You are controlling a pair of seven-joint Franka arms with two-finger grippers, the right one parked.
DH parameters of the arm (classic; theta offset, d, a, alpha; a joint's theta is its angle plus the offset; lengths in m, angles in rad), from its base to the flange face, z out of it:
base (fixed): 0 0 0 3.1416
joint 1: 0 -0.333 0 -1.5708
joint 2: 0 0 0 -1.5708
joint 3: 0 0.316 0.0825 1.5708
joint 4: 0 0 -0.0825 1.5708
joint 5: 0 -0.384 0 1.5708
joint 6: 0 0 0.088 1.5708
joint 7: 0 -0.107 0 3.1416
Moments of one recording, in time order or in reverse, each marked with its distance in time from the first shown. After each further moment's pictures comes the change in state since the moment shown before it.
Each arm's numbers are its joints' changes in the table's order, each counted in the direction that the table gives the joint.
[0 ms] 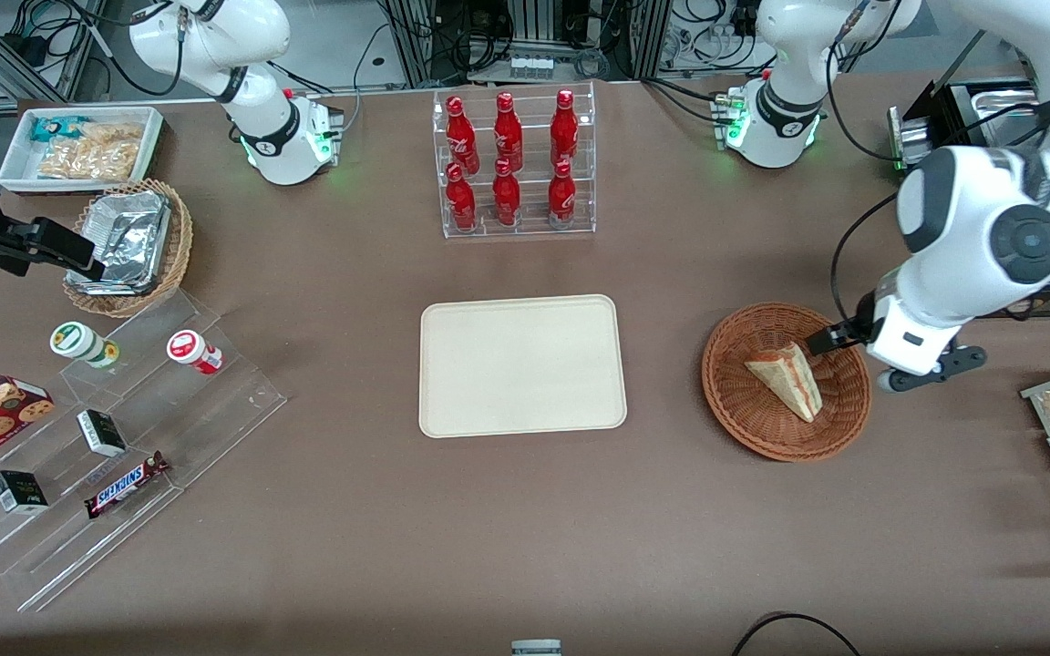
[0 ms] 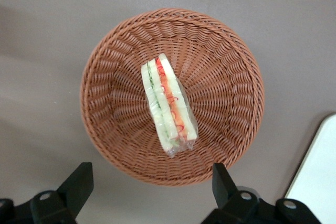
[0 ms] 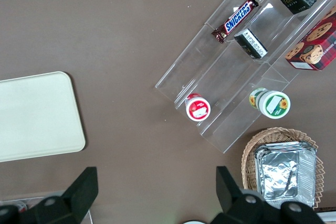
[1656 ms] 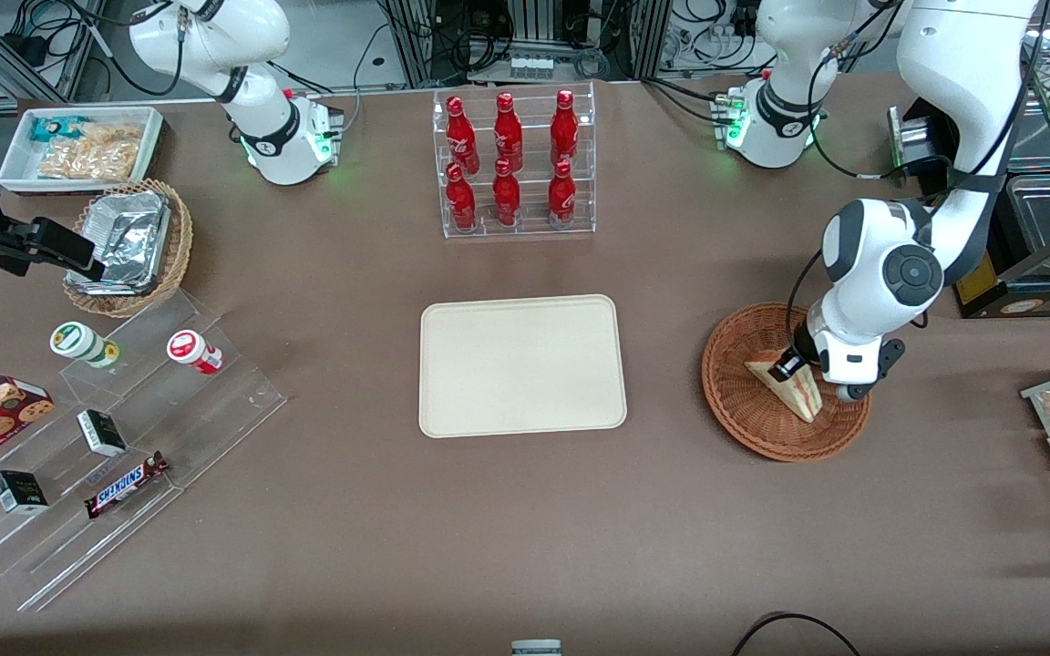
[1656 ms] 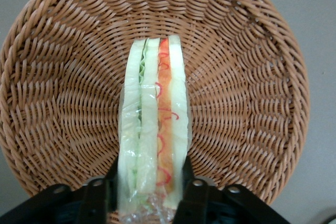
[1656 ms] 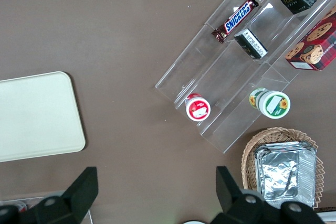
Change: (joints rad) arm -0.002 -0.131 -0.029 -0.200 0.000 -0.398 0.411
